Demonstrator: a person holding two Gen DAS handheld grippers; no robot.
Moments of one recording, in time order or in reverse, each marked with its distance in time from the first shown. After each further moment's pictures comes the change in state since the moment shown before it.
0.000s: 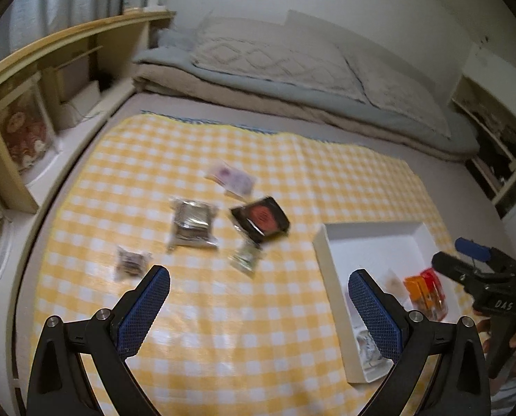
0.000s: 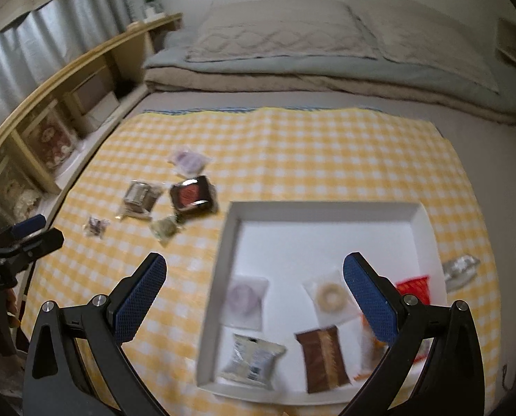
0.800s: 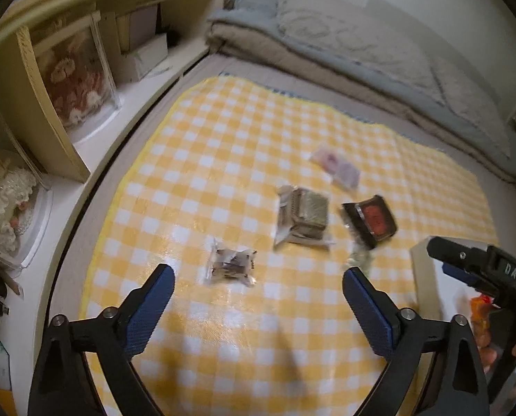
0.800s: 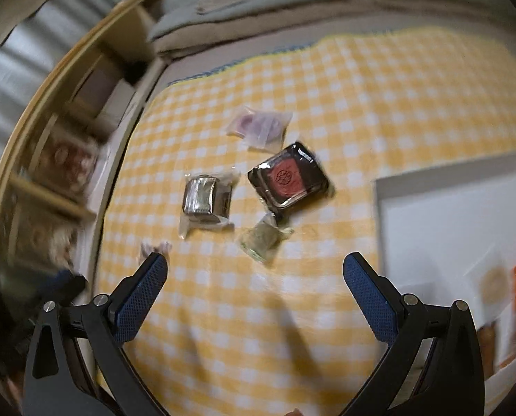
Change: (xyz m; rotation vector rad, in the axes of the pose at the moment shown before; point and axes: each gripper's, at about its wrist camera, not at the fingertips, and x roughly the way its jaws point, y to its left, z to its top) left arm 0.075 0.102 0.036 -0.132 0.144 0.178; right arm 0.141 0.090 0.035 0.290 0.231 0.233
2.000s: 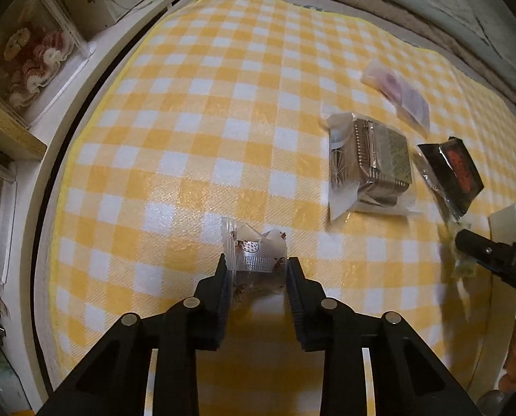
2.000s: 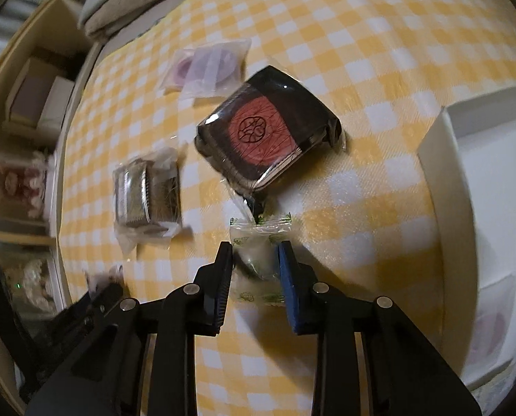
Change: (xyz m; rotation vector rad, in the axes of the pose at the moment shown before) left arm 0.153 -0.003 0.017 0.068 0.243 0.139; right arm 0.104 -0.021 0.005 0.157 0.163 -0.062
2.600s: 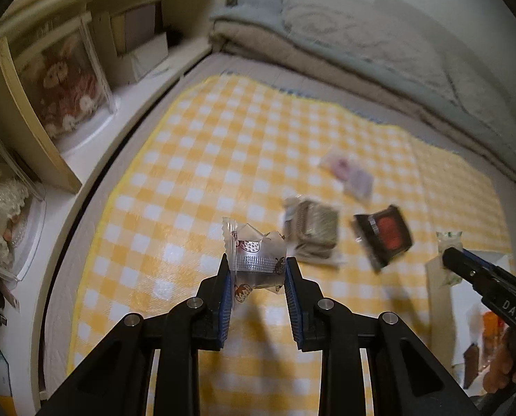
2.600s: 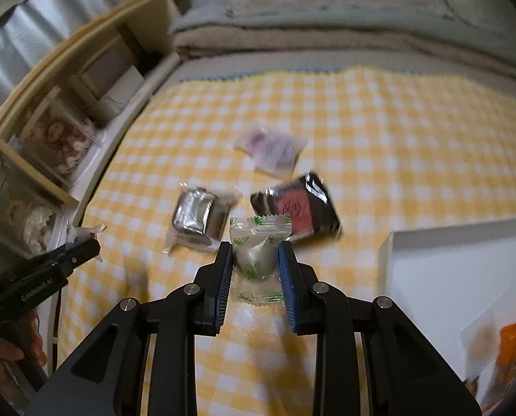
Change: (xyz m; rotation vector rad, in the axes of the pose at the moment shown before) left arm -0.118 -0.002 -0.032 -0.079 -0.271 -0.095; right arm -0.091 0.034 -0.017 -0.381 -0.265 -0.014
